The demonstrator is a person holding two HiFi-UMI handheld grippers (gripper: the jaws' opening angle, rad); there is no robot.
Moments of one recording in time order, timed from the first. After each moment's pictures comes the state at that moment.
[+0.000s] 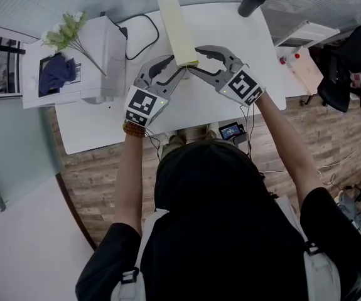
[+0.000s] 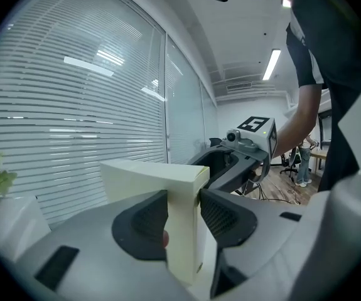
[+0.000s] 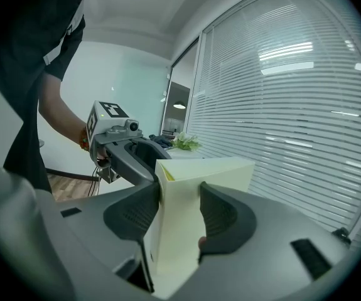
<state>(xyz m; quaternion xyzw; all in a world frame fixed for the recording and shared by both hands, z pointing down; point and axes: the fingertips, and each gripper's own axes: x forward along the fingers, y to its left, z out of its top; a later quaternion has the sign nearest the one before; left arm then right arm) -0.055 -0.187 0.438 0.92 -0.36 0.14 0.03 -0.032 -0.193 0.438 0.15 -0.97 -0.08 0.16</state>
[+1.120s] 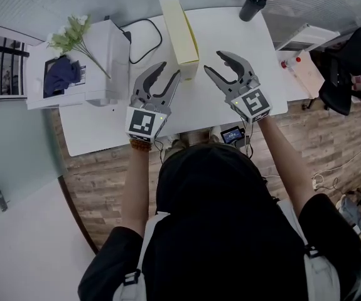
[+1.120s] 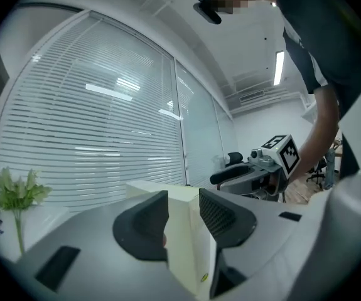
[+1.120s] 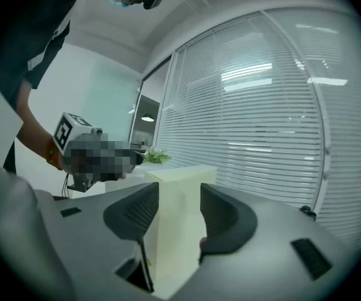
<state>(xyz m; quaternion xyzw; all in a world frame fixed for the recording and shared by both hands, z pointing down) -0.082 -0.169 0.396 0.89 -0.46 0.06 -0.02 0.016 -0.194 0.412 0.30 -0.95 -0.06 0.08</state>
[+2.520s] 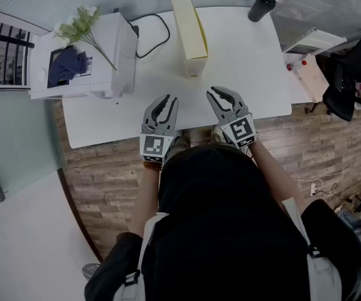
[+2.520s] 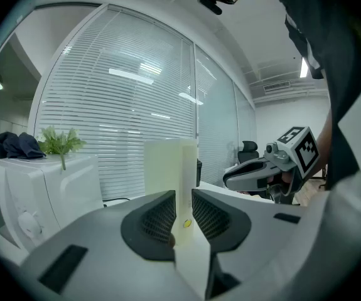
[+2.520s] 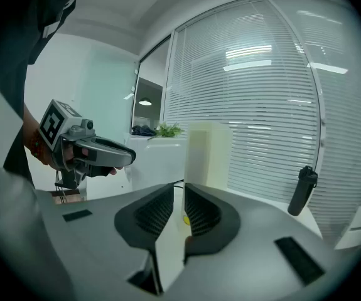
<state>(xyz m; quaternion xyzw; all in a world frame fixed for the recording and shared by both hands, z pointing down) -0.106 -0.084 0.489 0.84 -0.53 0.09 0.07 0.002 -0.112 0.506 0.32 -0.94 0.00 0.15</state>
